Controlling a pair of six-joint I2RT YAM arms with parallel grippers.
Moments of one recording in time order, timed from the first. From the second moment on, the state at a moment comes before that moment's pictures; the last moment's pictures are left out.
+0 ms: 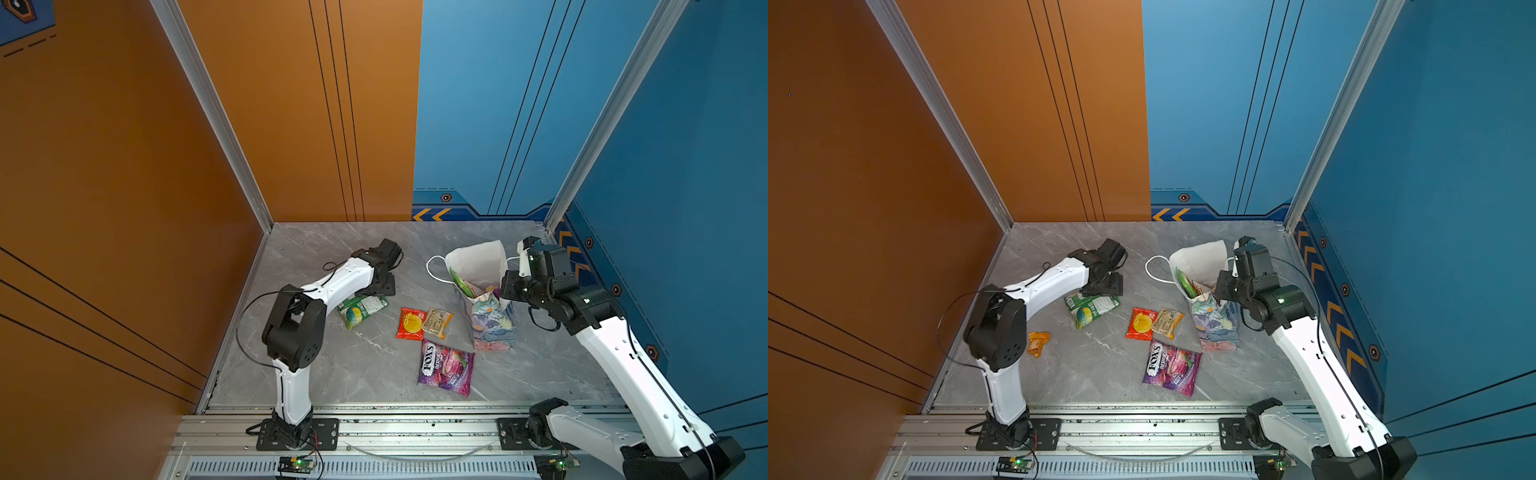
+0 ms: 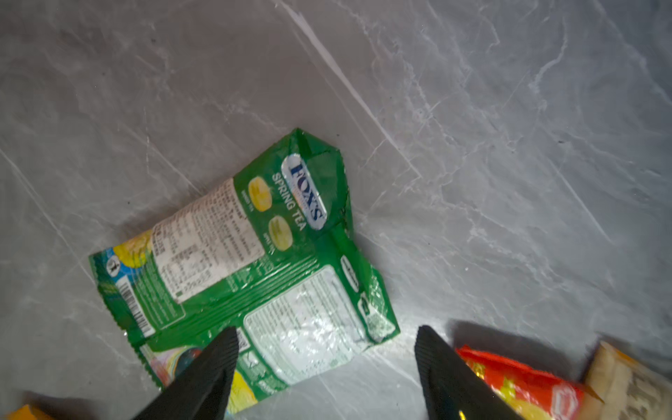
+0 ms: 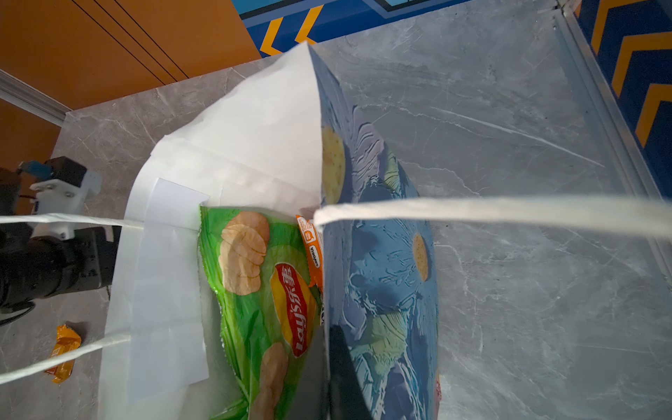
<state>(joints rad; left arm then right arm) -0.55 1.97 1.56 -0.88 -0.27 -0.57 0.31 1.08 1.20 -0.88 0.07 0.41</state>
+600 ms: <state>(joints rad) -0.63 2.26 1.84 -1.16 -0.47 -0.49 0.31 1.08 1.20 -0.87 0.06 0.42</state>
